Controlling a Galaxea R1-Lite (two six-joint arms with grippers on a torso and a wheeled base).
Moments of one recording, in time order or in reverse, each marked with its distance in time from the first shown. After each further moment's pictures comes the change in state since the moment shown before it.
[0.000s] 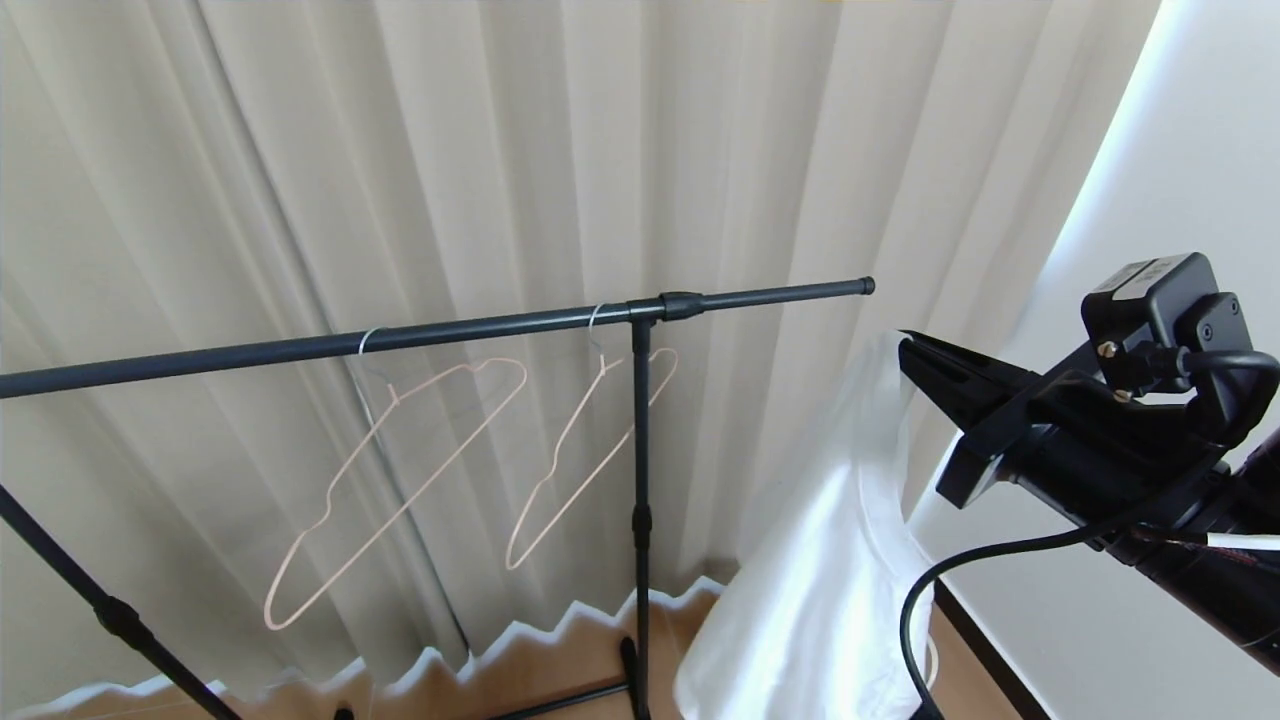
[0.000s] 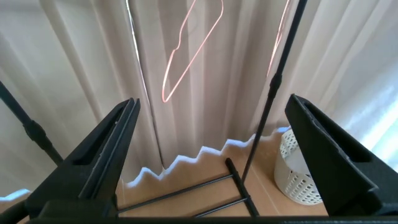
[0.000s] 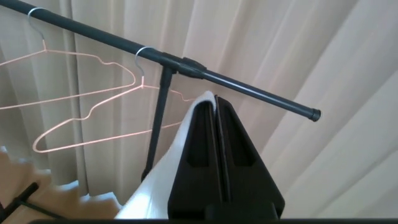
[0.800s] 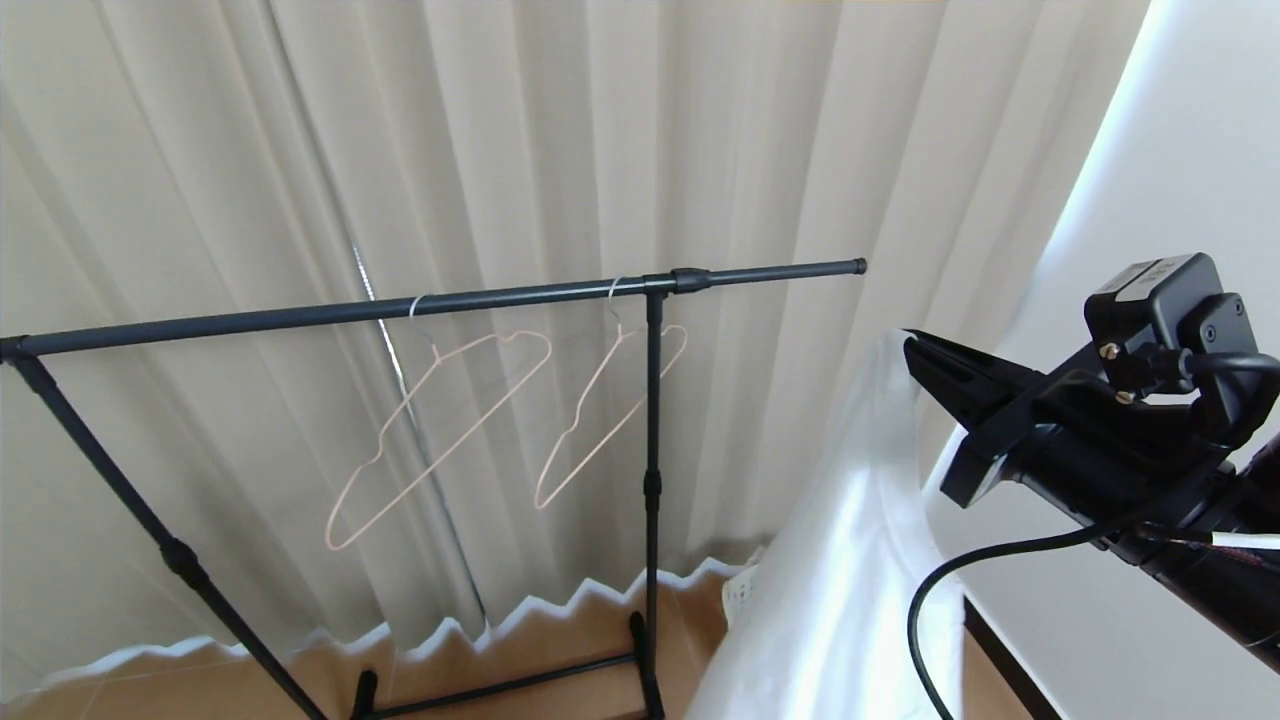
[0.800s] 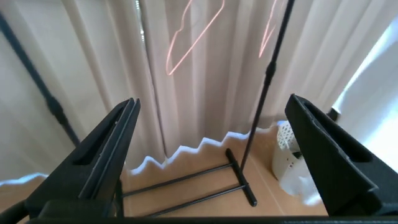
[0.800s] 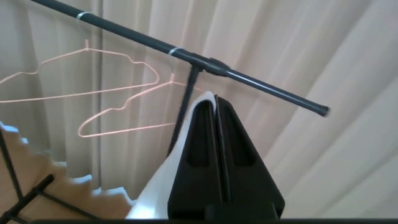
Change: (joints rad) left arm -0.001 0.000 0.000 -0.002 0.000 -0.001; right arm 0.001 -0.002 0.002 -0.001 0.000 -0.016
